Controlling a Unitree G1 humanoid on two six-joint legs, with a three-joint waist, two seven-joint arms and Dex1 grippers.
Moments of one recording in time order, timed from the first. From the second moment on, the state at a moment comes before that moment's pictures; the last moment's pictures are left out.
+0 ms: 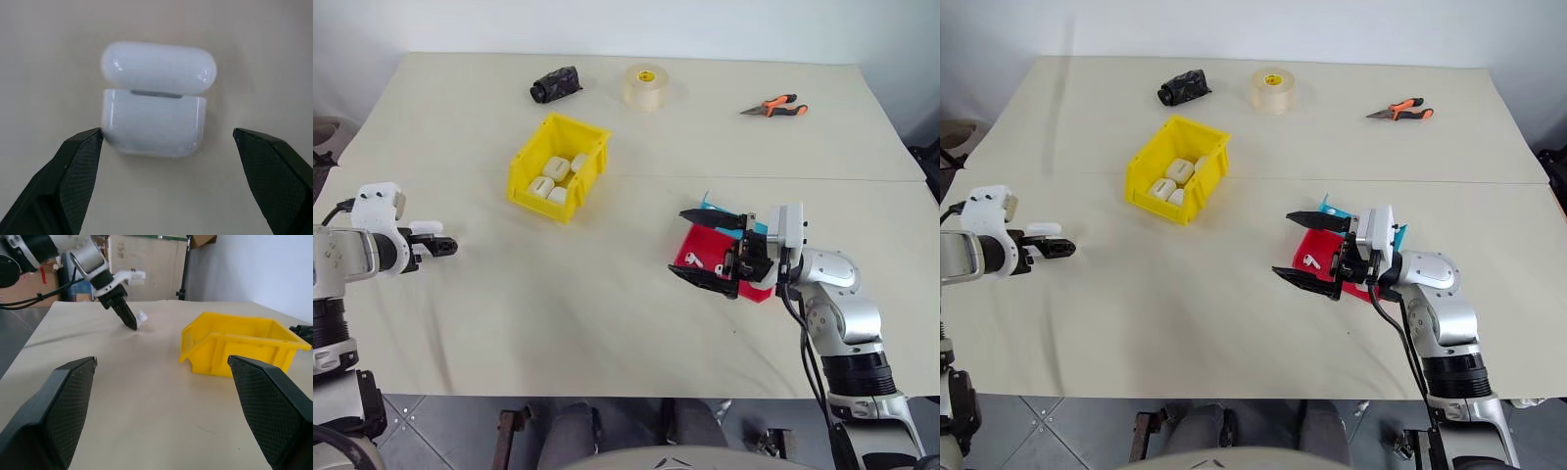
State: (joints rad) left arm -0.63 0.89 0.27 0.18 -0.43 1.44 -0.20; right arm -0.37 -0.48 -0.02 -0.08 0.55 0.08 1.19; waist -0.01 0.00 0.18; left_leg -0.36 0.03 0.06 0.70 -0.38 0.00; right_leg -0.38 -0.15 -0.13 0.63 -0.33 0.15
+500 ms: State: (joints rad) left arm -0.78 0.94 0.07 0.42 -0.31 1.27 -0.38; right arm -0.32 -0.47 -0.02 -0.12 0.55 0.08 1.14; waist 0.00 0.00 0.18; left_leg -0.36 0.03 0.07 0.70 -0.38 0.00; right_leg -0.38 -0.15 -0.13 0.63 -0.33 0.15
